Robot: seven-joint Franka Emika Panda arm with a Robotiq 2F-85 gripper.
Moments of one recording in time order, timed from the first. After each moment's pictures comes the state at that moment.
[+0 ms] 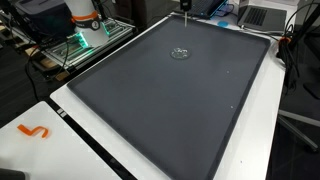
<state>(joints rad) 0.13 -0.13 0.14 -2.36 0.17 2.40 -0.22</state>
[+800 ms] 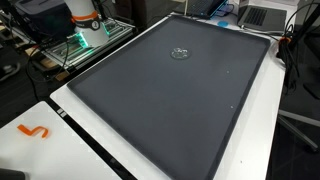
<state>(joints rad) 0.16 -0.13 0.20 -2.21 -0.01 2.17 0.02</state>
